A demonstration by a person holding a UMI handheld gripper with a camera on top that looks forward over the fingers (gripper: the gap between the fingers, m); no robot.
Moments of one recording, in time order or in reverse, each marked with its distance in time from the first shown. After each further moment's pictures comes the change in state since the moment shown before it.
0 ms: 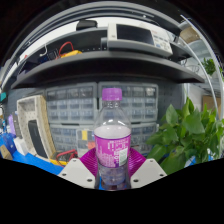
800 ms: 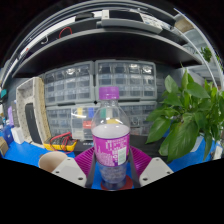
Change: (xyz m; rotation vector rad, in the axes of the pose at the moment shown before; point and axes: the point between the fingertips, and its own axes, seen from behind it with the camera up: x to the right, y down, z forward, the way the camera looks) arm -0.075 0.075 0.080 -0.050 -0.017 0.017
